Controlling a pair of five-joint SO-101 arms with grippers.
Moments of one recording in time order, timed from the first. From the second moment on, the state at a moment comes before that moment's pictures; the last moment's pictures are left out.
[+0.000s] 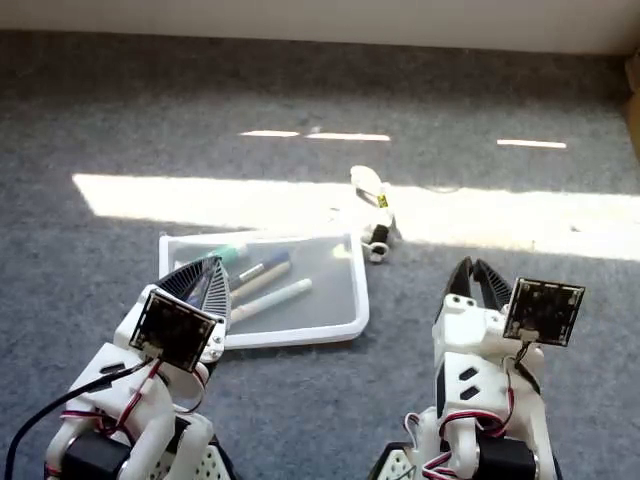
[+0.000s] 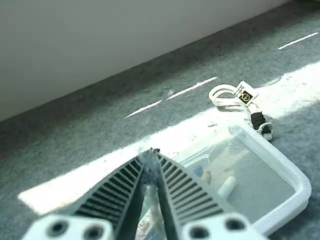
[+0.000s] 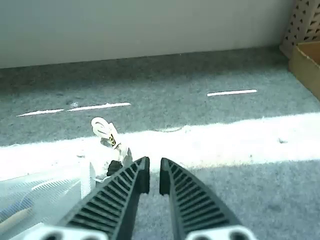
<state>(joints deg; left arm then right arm) 13.2 -104.2 64.7 70.3 -8.0 6.1 -104.8 66.4 67.8 -1.5</state>
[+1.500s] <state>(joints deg) 4.0 -103.6 95.9 63.7 -8.0 6.1 -104.4 95.6 71.2 -0.1</state>
